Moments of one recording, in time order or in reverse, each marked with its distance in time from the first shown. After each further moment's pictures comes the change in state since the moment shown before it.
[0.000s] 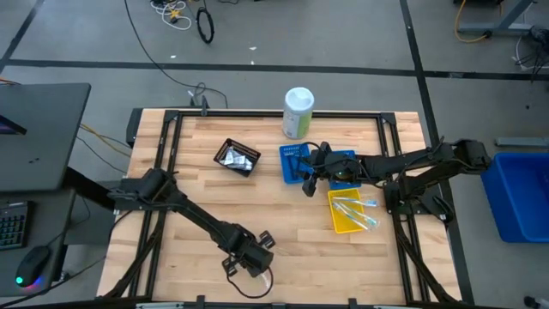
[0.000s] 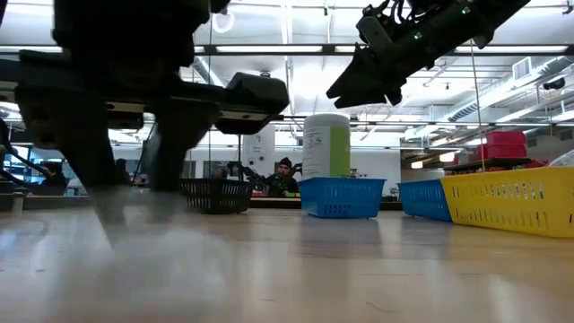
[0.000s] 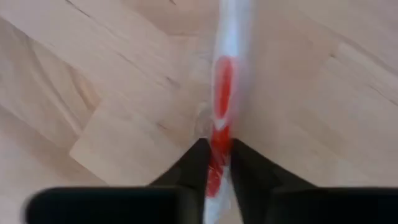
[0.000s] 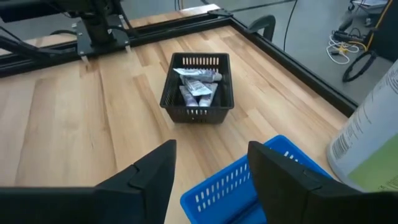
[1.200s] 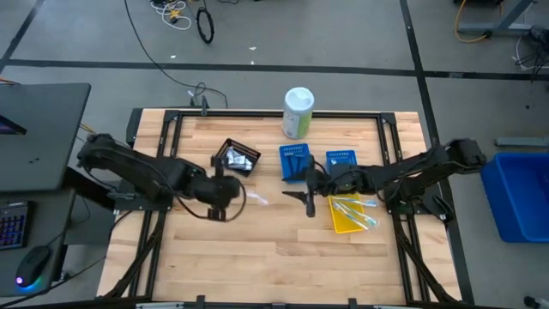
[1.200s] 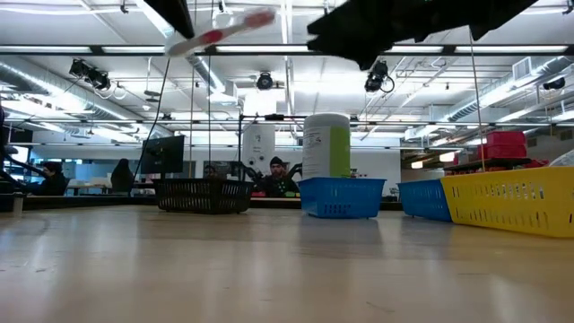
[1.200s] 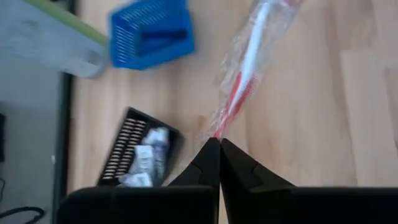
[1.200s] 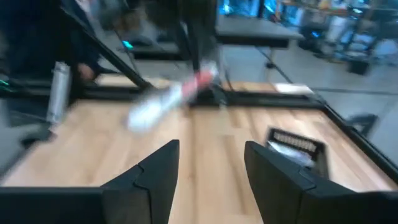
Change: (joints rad) left arm 0.178 -0.685 -0.010 -0.501 -0.437 -0.574; right arm 0.132 0.054 0.000 0.331 -0.181 -0.247
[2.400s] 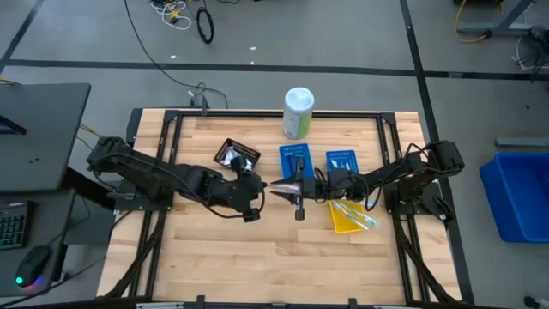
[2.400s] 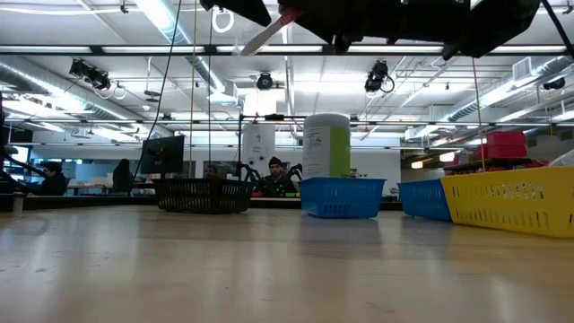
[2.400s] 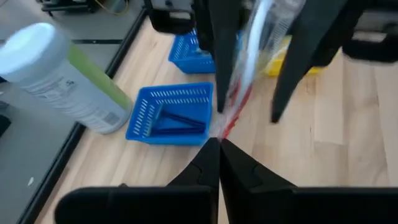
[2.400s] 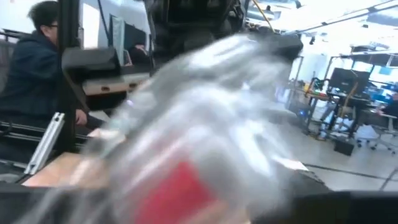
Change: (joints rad) left arm 0.021 0.119 0.001 0.439 -0.170 -0.111; right arm 0.019 0.220 0.000 0.533 -0.017 -0.174
